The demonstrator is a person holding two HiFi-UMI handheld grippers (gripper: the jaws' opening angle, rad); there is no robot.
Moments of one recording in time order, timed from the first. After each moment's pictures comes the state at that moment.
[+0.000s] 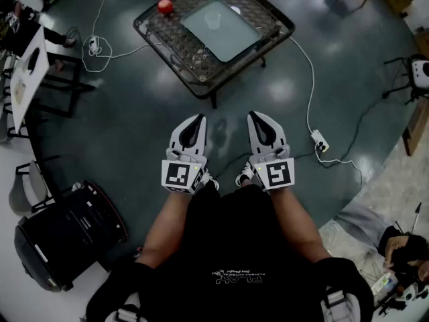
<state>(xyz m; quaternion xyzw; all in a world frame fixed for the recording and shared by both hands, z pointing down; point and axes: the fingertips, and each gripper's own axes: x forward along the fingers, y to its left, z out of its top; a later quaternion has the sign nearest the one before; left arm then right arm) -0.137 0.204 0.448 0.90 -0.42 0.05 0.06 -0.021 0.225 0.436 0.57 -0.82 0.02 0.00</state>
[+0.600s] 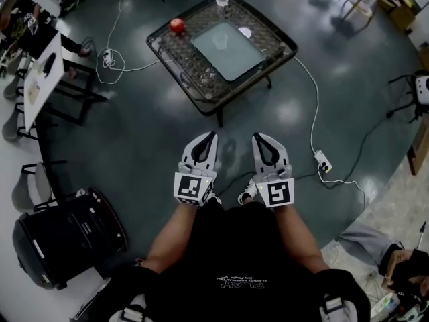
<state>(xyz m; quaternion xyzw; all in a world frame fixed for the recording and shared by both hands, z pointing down) -0.110 0.228 0.453 0.90 -0.42 0.07 0.05 -0.007 0.254 0.428 0.56 -0.83 -0.03 0.01</state>
